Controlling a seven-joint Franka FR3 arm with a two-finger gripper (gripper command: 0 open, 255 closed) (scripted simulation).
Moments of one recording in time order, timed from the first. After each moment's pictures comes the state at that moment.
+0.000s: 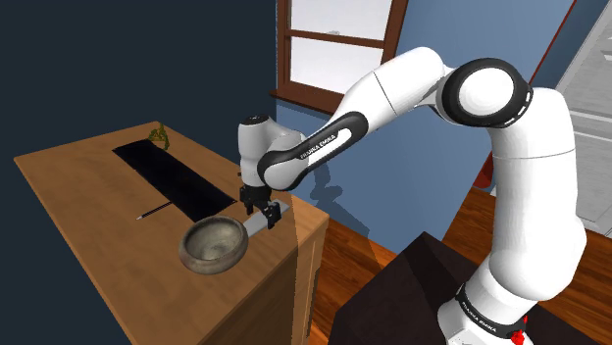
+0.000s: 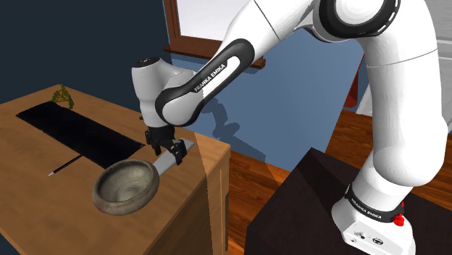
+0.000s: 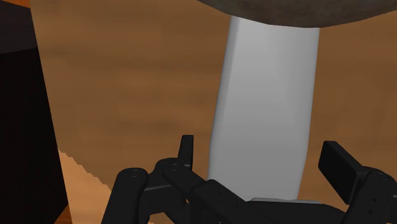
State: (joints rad) arm -0.05 0.51 0.58 -1.86 -0.37 2.26 2.06
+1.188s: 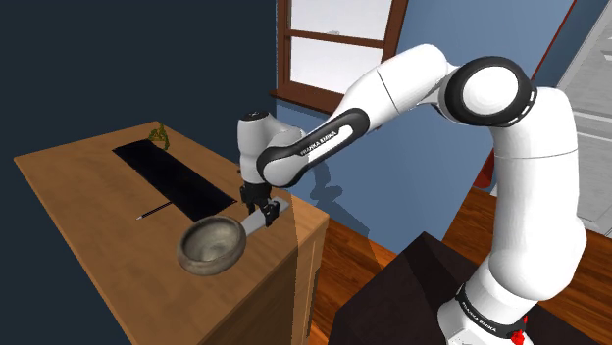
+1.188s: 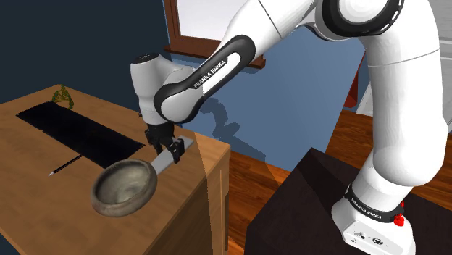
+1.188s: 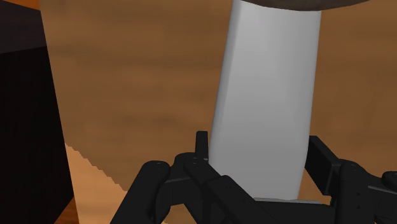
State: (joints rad) arm -0.05 0.49 0.59 -1.85 -0.36 2.25 2.05
